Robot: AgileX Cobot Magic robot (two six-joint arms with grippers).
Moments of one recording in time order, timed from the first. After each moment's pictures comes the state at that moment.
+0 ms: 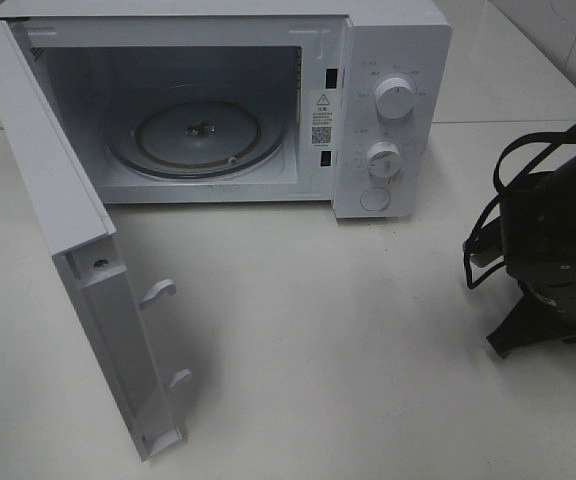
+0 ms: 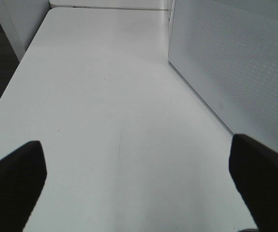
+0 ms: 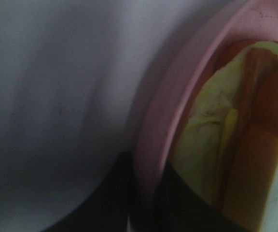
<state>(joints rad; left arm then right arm) 0.06 0.00 -0.52 -0.02 1.08 0.00 0.41 1.92 -0.73 -1.06 0.72 1.02</state>
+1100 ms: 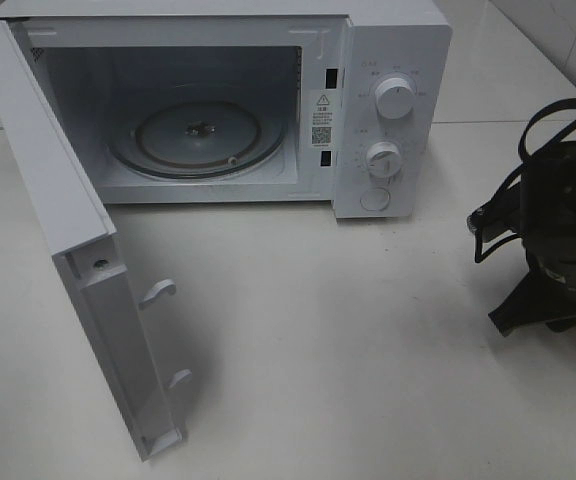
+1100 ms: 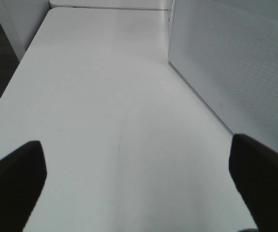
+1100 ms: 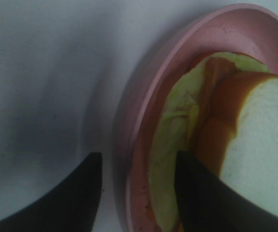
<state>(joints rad) 0.06 0.00 -0.52 -0.02 1.08 0.00 0.41 1.80 -0.73 -0.99 0.71 0.93</state>
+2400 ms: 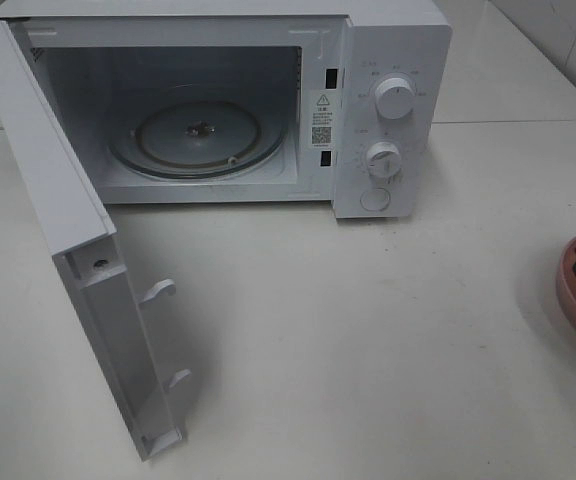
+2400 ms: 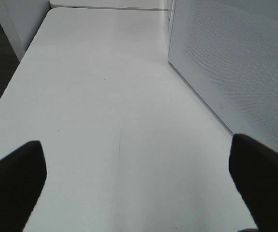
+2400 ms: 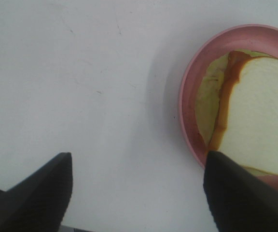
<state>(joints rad) 0.06 0.00 -0.52 -0.02 1.08 0.00 0.41 1.03 -0.74 -0.27 0.89 0.23</state>
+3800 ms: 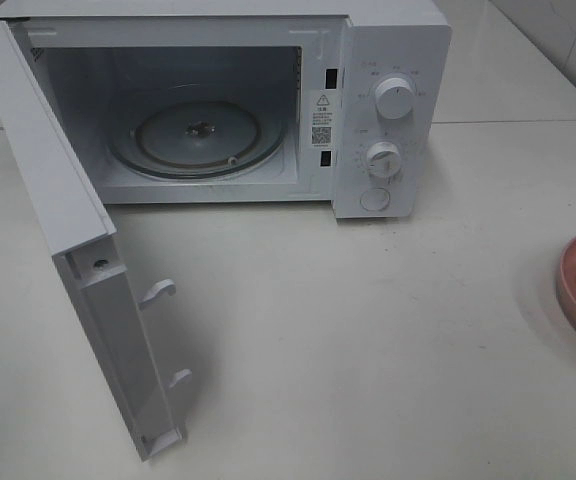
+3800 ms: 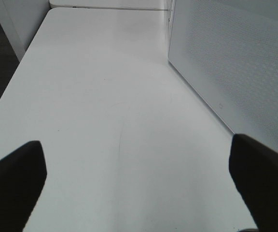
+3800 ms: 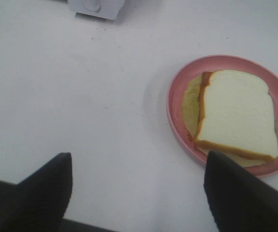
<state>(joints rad) 0.06 0.00 -0.52 -0.02 1.08 0.00 0.35 0.22 -0.50 -0.19 1.00 0.13</state>
